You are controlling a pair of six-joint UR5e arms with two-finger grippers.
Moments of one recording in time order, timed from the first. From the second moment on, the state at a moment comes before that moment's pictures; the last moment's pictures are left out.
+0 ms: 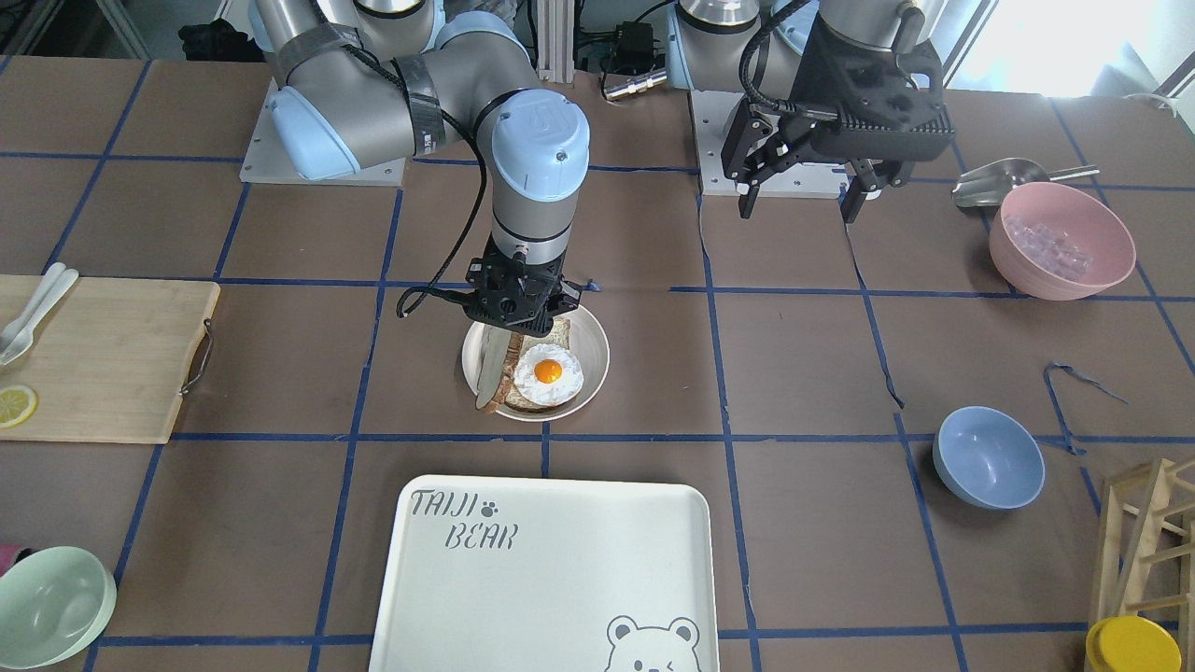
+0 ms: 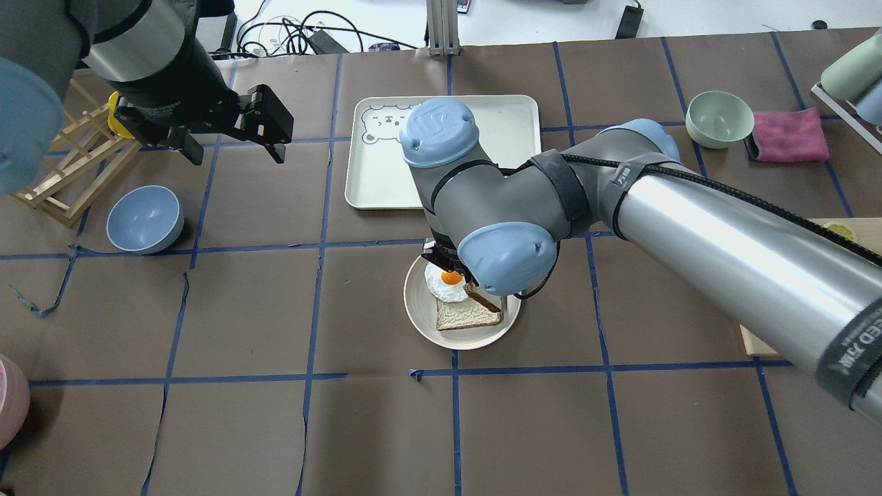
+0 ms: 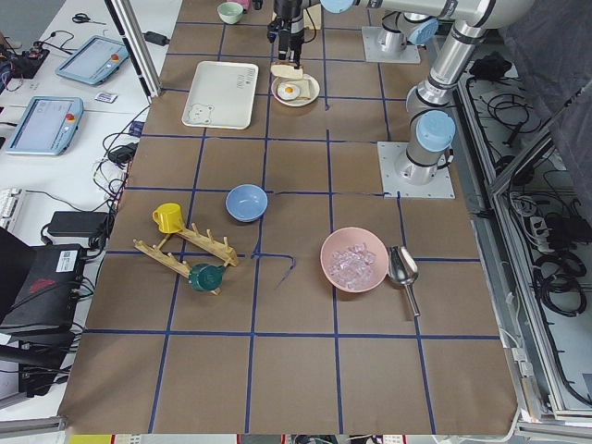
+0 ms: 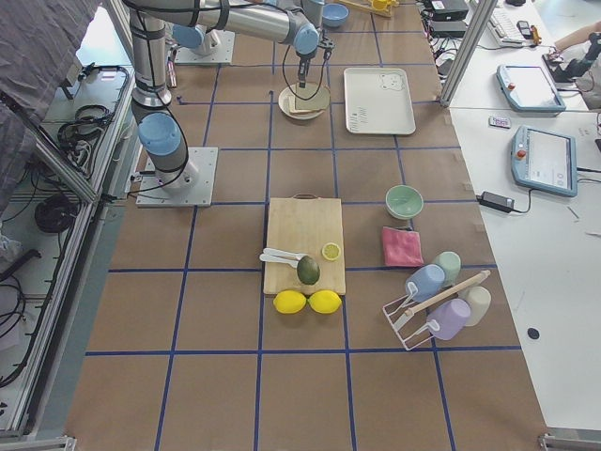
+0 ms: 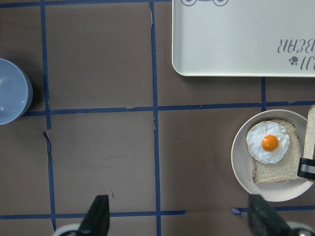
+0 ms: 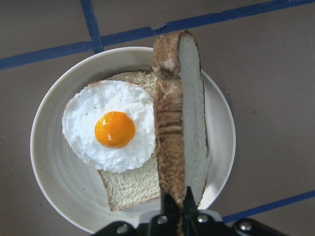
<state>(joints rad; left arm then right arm) -1.62 -1.51 -1.56 -1.54 1.58 -0.02 2.02 -1.27 1.75 -1.92 -1.63 0.67</state>
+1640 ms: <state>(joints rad) -1.63 -1.54 -1.57 -1.54 1.57 -0.01 1.76 -1.33 1.44 -1.63 -1.60 0.28</state>
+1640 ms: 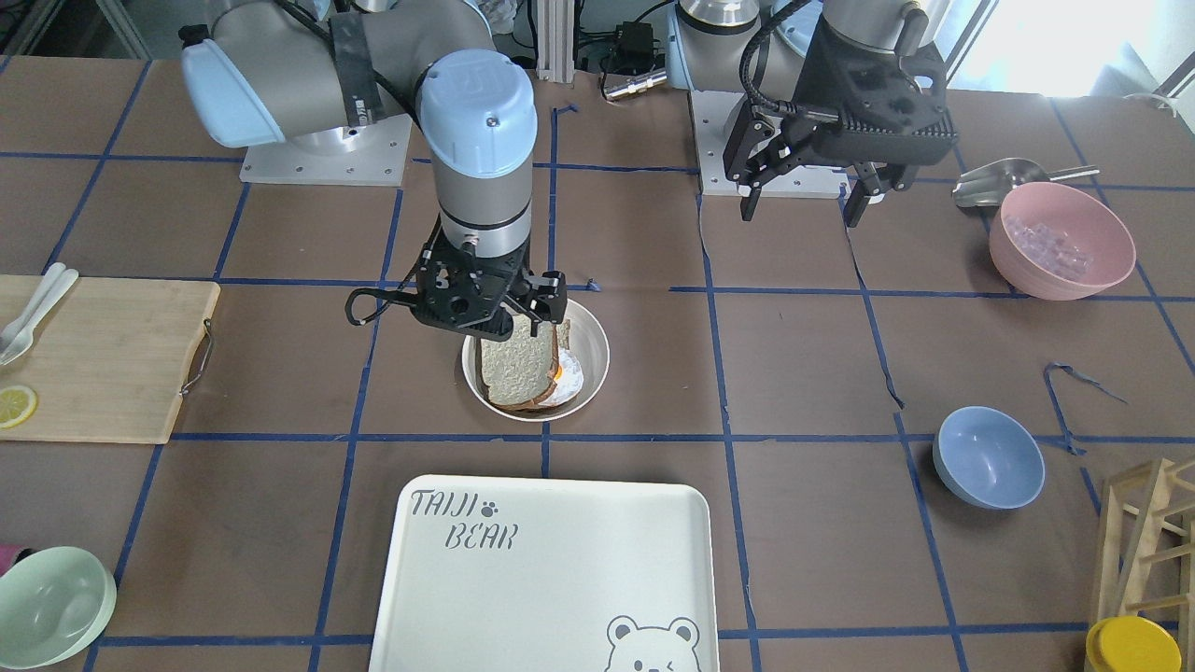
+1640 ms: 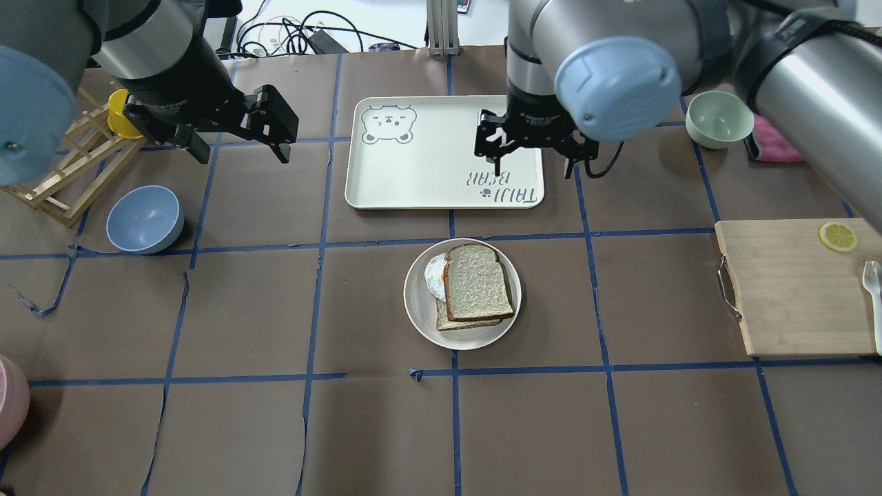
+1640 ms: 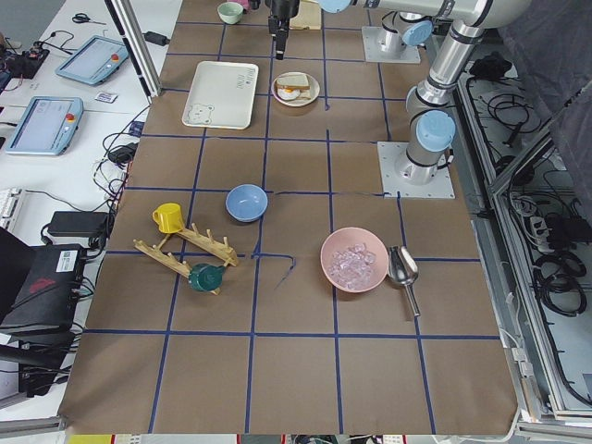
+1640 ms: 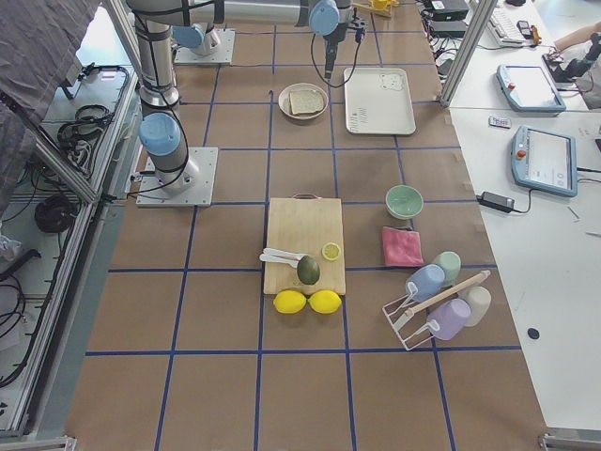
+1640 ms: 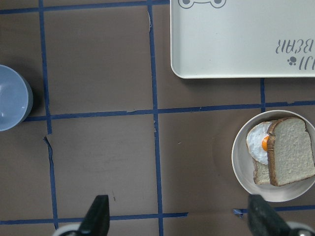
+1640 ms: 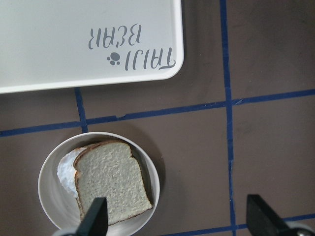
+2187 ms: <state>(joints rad) -1.69 -1.59 -1.81 -1.38 1.54 -0.12 1.66 -1.42 1.35 -1.54 -1.61 -0.01</state>
